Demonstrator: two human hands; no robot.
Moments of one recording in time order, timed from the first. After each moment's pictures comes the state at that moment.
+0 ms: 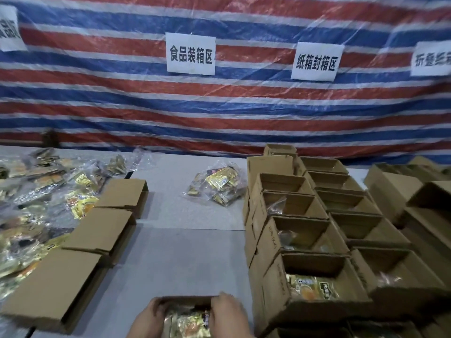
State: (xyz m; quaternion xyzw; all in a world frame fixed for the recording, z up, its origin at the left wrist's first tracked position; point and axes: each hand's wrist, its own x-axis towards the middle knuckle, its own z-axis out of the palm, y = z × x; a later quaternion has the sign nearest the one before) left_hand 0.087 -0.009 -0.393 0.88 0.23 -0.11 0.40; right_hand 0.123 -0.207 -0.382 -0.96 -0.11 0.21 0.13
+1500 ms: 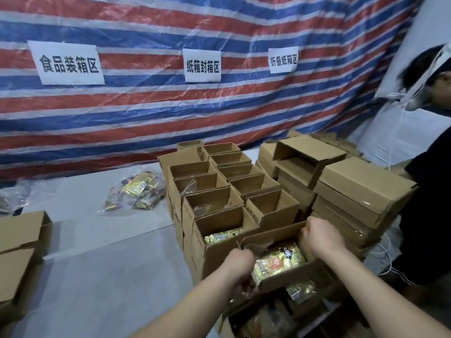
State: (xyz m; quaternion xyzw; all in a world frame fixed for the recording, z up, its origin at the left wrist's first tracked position) left_hand 0.035 -0.293 -0.207 0.71 0.02 -0.42 0.56; right_hand -0.001 -0.502 -0.187 -0.94 0.32 -0.06 0.07
